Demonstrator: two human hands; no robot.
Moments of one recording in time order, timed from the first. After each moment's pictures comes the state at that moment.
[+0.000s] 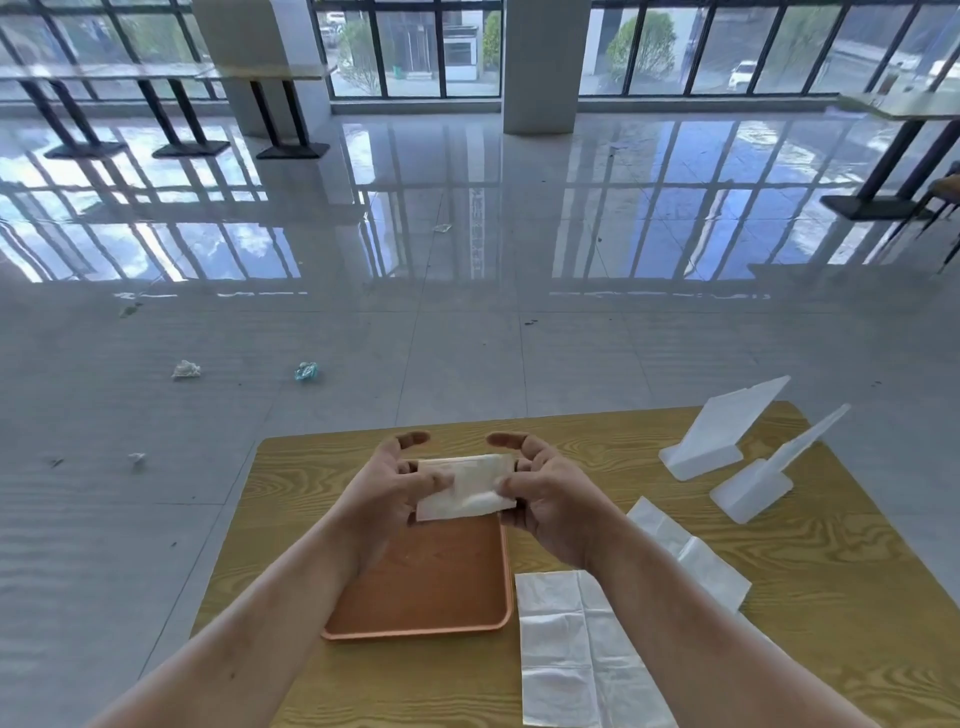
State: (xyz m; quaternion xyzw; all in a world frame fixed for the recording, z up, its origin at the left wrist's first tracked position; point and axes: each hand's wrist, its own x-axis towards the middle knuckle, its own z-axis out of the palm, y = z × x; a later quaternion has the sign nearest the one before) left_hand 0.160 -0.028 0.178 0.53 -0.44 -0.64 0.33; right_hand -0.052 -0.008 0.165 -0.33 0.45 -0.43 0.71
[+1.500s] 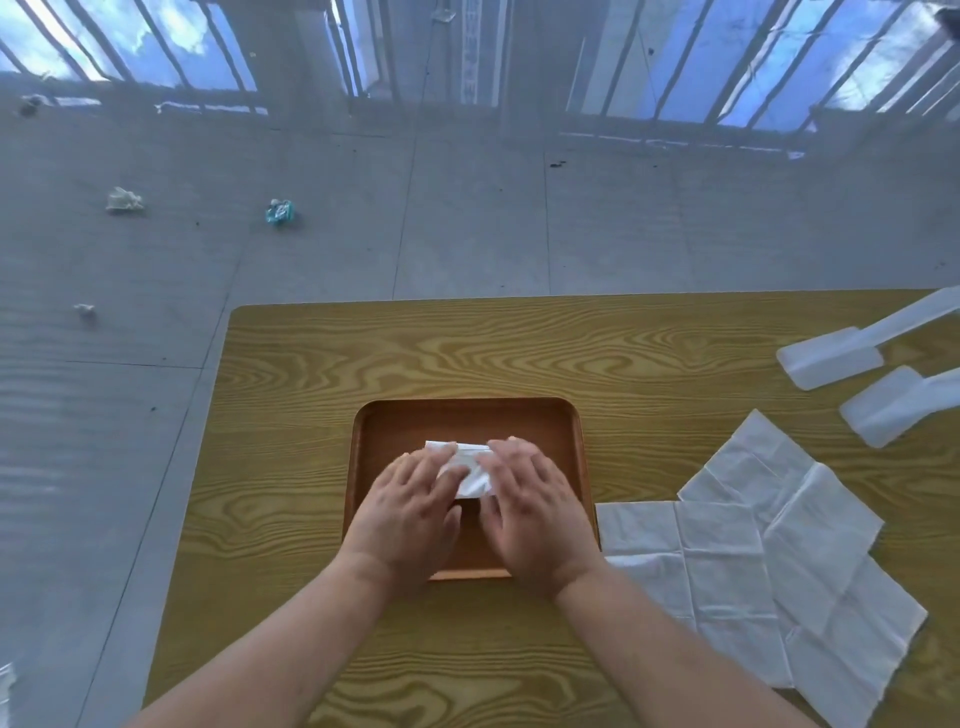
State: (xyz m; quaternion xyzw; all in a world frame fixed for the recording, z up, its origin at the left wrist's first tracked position) left_hand 0.250 -0.046 -0.083 0.51 -0.85 -0.14 0.07; right_hand 0.060 -0.025 -0.077 -0.78 0.60 -0.16 0.13
